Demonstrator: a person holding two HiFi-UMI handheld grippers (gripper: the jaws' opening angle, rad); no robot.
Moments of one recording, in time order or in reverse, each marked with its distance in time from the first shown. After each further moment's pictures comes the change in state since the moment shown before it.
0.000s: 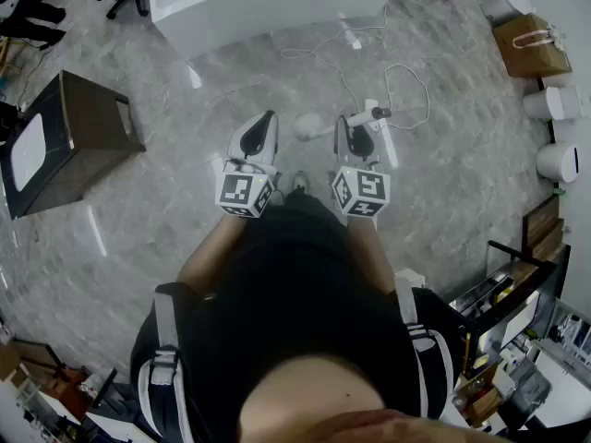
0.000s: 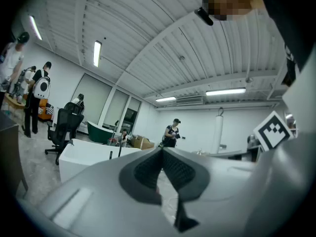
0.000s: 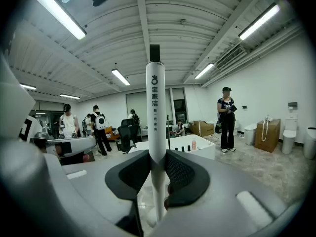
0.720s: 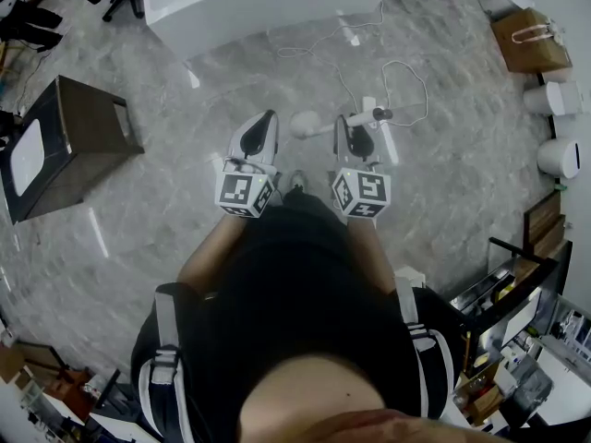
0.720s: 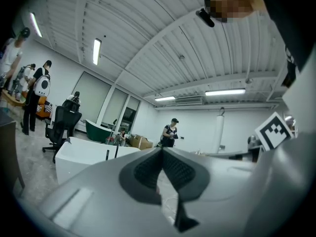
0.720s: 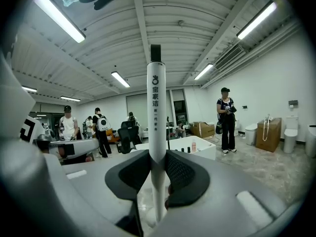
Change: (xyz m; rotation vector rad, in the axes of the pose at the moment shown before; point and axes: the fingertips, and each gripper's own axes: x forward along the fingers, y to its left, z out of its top) left arm 0.020 -0.016 -0.004 -0.014 0.002 -0.011; right arm 0.001 -0.021 0.005 0.011 -0.021 0.014
